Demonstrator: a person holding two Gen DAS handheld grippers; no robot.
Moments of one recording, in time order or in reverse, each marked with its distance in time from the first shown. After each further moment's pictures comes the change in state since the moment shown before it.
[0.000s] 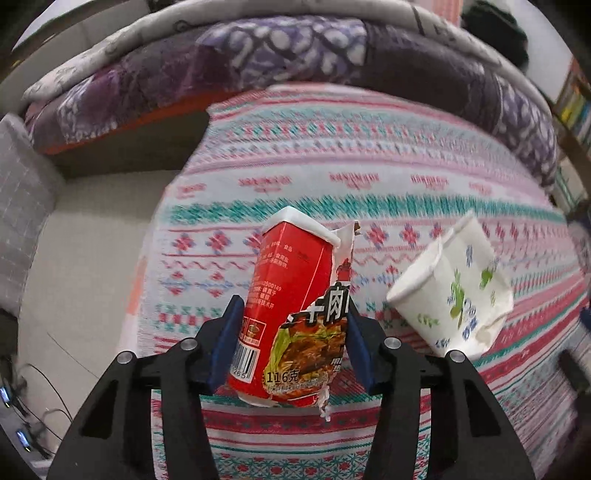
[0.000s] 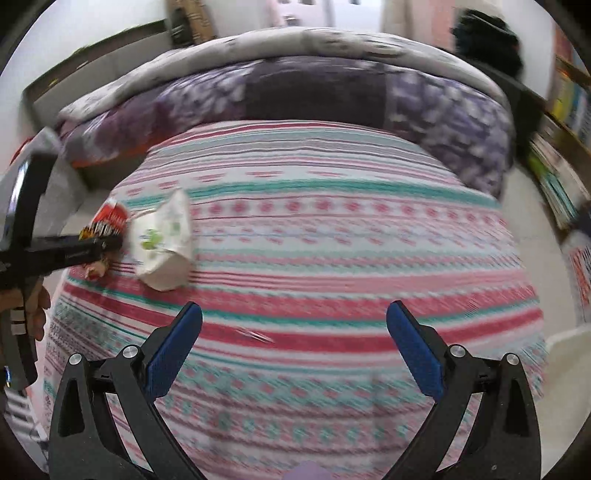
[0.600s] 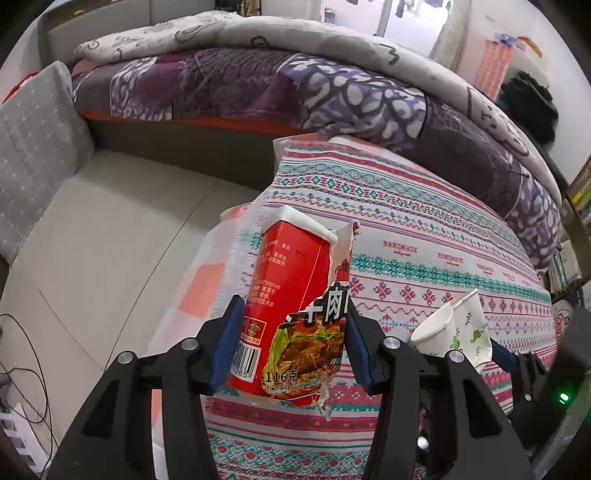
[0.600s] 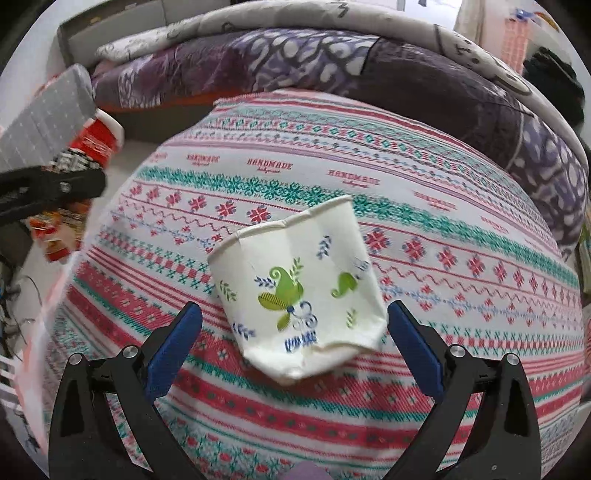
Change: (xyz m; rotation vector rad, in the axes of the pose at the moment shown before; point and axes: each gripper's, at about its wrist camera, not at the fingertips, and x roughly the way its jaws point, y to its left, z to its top) left arm -0.040 0.059 0.003 -0.214 -0.101 -0.015; right arm 0.078 0.113 0.033 -0.189 0.096 -0.004
